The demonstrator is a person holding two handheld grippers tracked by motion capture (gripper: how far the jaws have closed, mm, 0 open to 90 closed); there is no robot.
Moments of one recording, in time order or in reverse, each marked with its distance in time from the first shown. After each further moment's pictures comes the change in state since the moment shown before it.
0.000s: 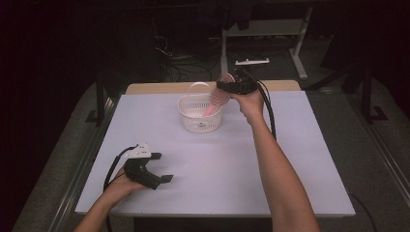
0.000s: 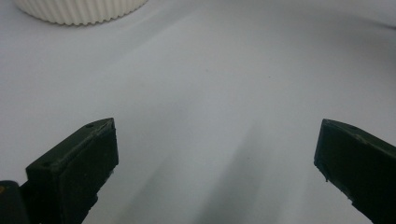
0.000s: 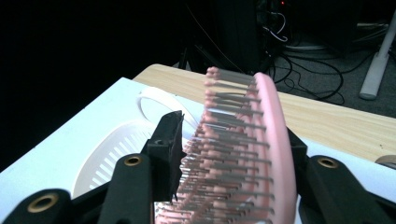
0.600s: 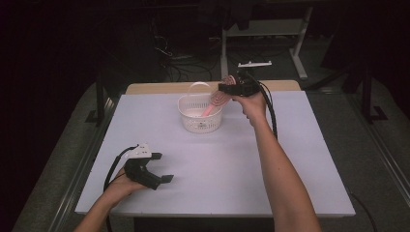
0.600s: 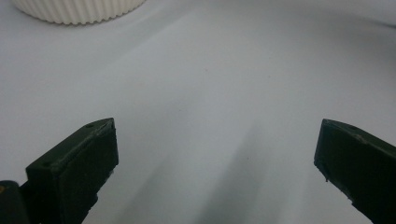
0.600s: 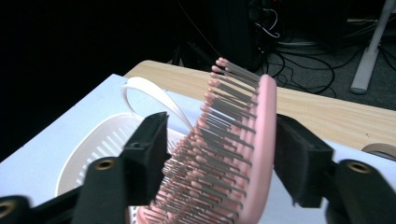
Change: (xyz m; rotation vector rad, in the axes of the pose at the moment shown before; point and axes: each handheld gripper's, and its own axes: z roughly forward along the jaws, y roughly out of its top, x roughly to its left) left arm 0.000 0.000 0.001 0.004 -0.001 0.001; right arm -0.007 -0.008 -0.003 0.007 -0.023 0.009
